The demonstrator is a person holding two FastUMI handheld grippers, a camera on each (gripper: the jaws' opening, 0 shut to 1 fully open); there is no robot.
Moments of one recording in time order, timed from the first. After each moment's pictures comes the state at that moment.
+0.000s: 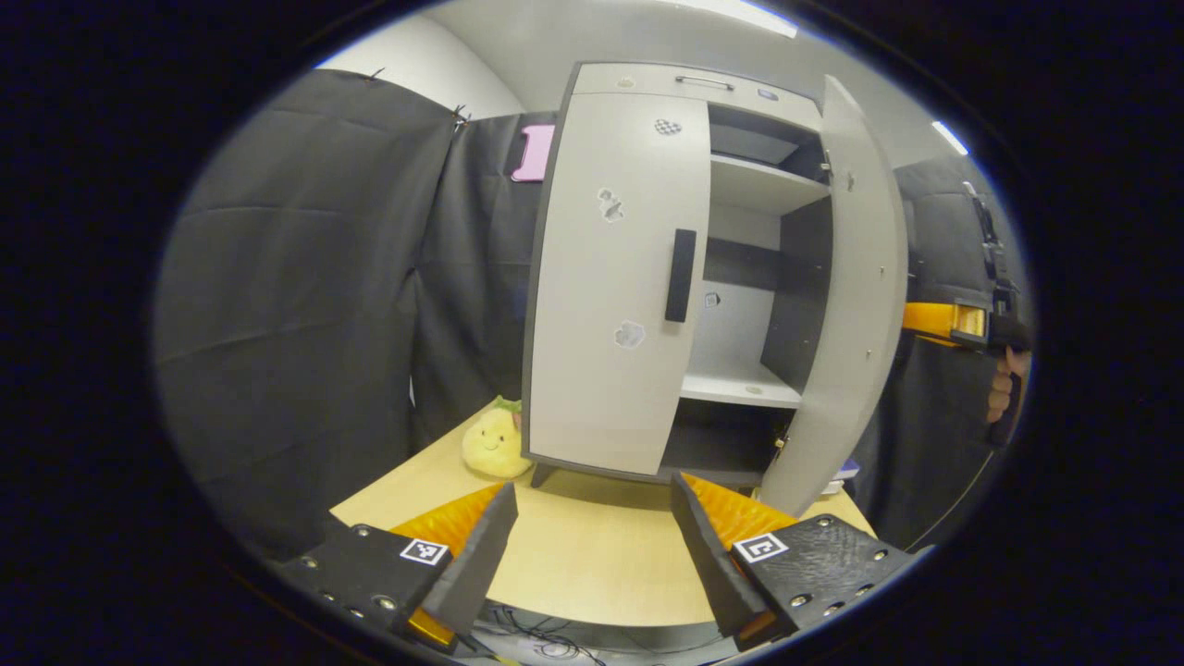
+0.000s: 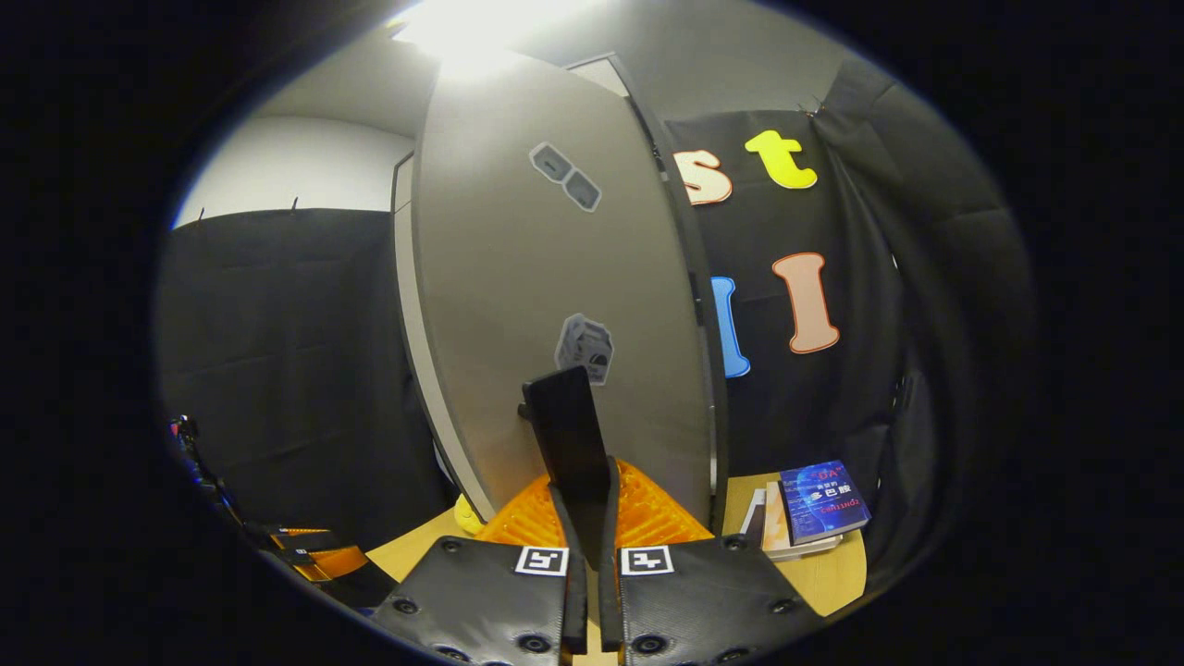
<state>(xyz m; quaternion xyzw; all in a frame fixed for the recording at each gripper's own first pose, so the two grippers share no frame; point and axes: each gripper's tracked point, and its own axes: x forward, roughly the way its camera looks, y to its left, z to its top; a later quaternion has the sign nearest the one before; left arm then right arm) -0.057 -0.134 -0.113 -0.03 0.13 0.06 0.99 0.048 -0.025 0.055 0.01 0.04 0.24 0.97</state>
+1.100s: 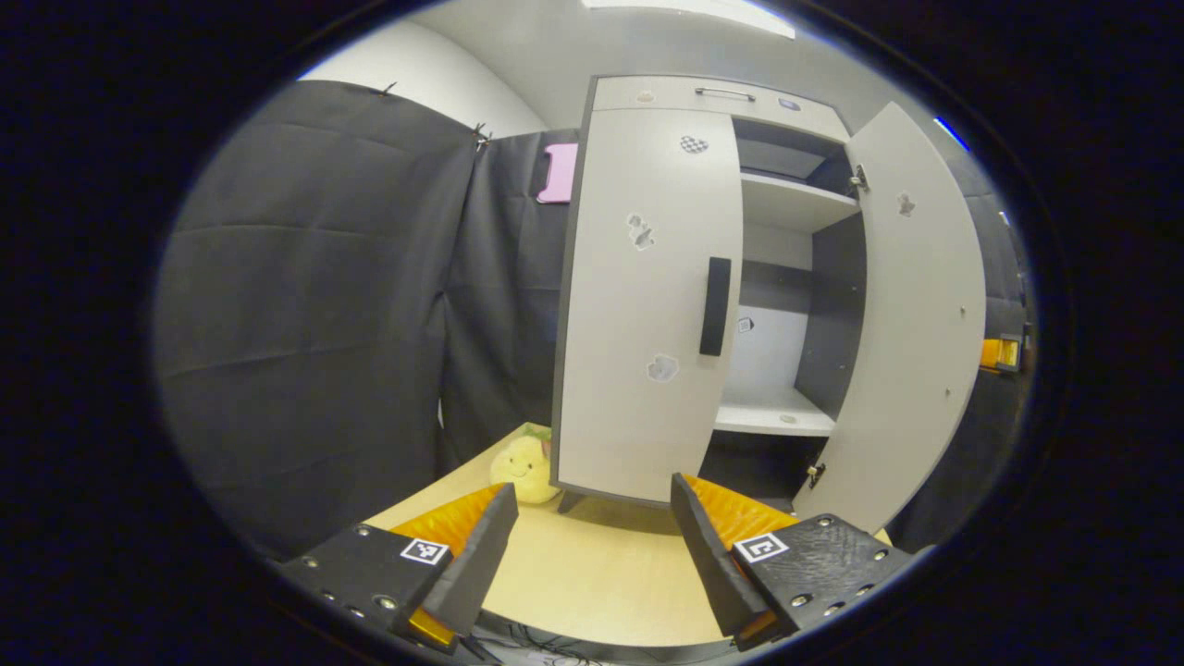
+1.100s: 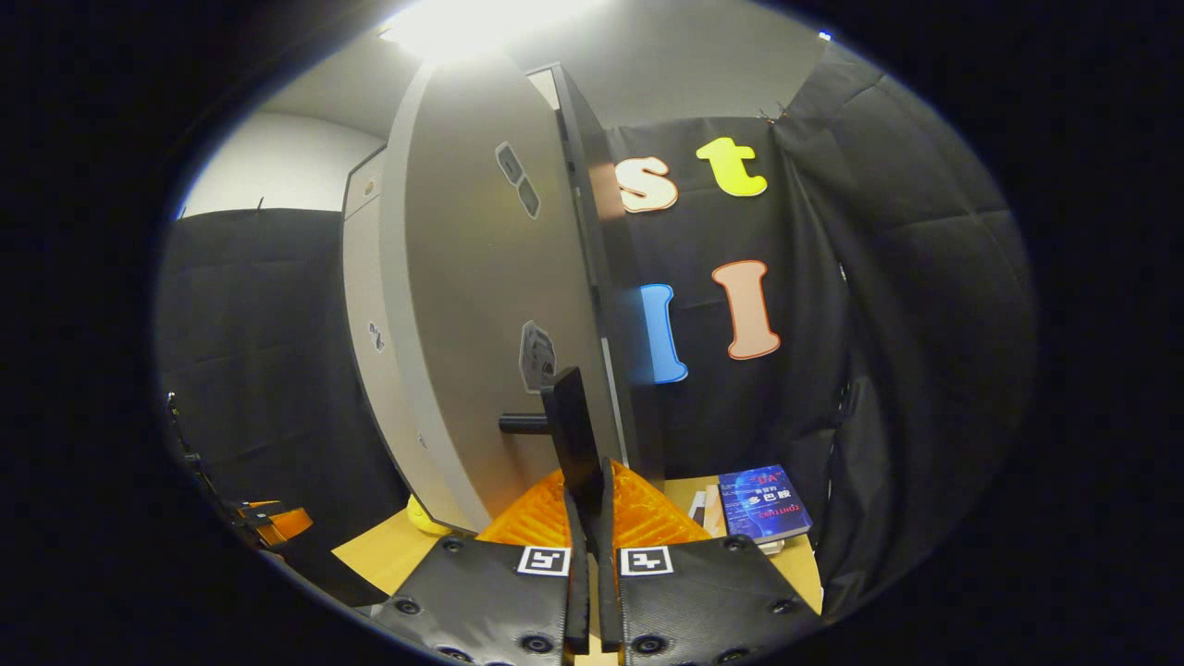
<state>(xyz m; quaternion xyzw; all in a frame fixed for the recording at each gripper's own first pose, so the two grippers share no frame) -0.015 -0.098 -0.077 -0.02 0.09 0.08 0.99 0.055 -0.085 0.064 0.00 0.03 0.14 0.99</state>
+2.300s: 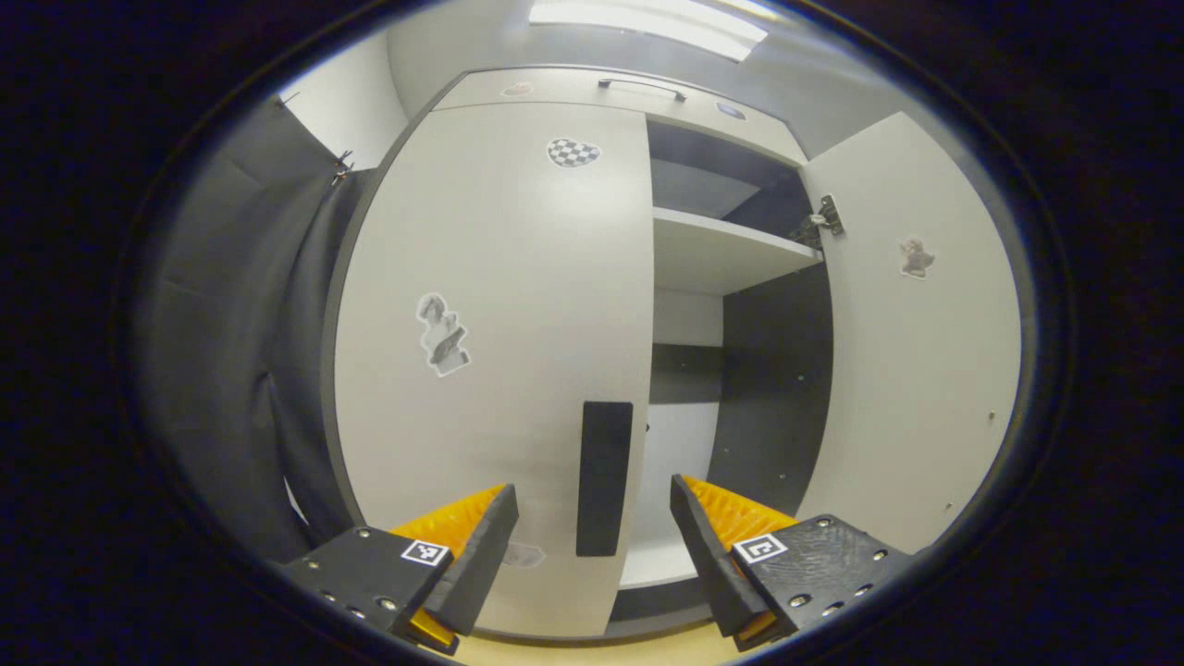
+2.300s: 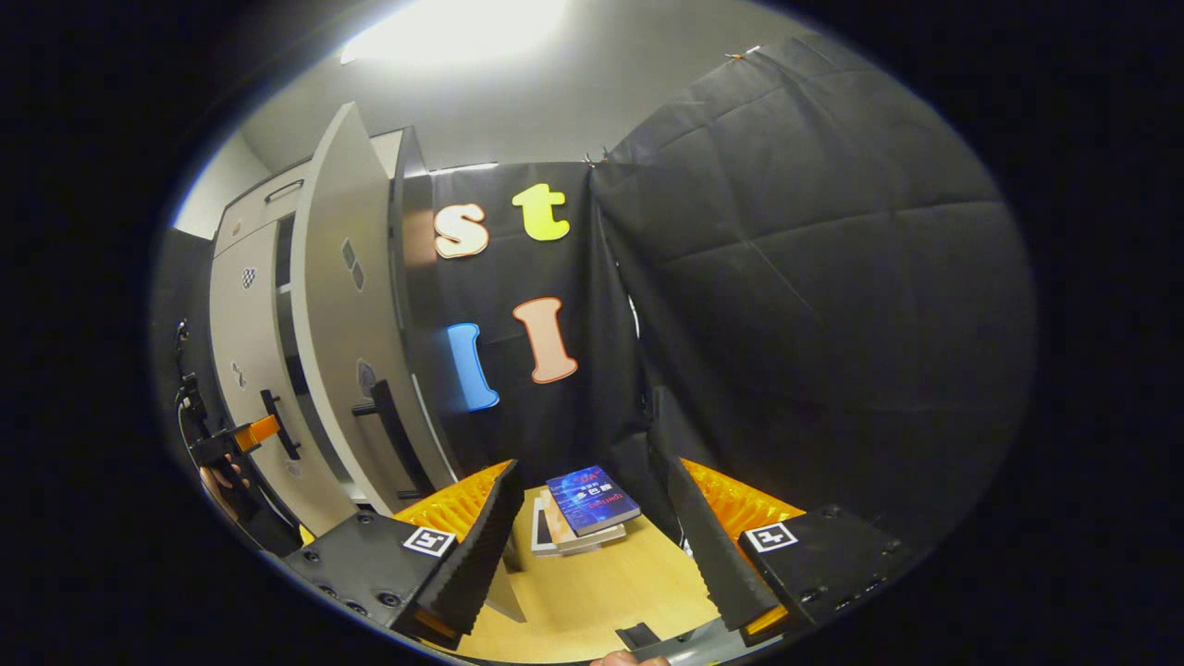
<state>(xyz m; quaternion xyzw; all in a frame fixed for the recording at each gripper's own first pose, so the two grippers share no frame) 0.239 -0.200 0.029 -0.01 -0.01 -0.10 0.99 -0.064 -0.234 0.076 0.04 -0.02 -0.16 0.99</state>
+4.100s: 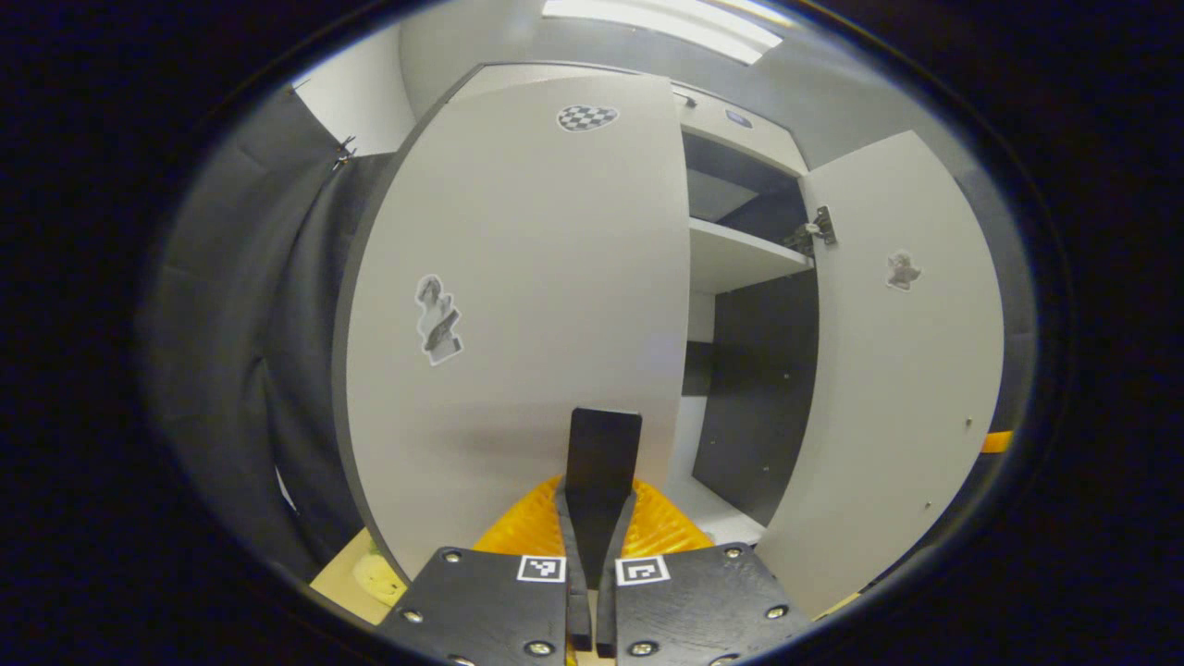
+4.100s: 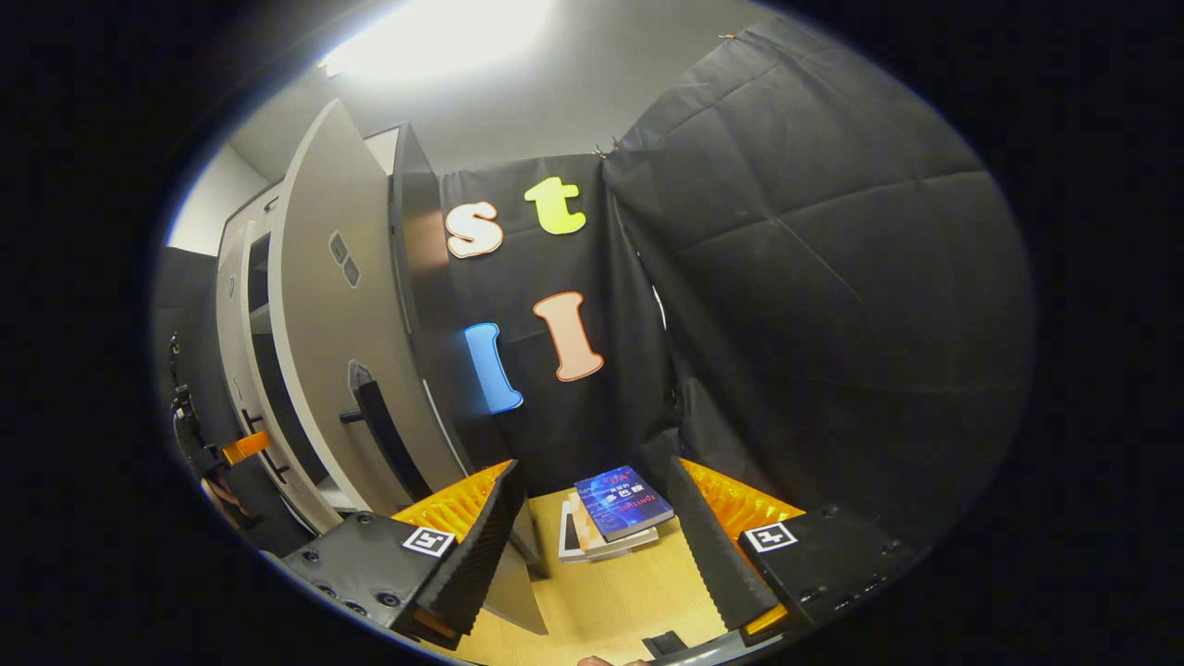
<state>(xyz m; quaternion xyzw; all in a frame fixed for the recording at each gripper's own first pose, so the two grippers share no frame) 0.226 -0.192 0.024 -0.03 0.01 -0.13 0.99 -0.005 -0.217 0.065 0.06 -0.02 -0.09 0.99</state>
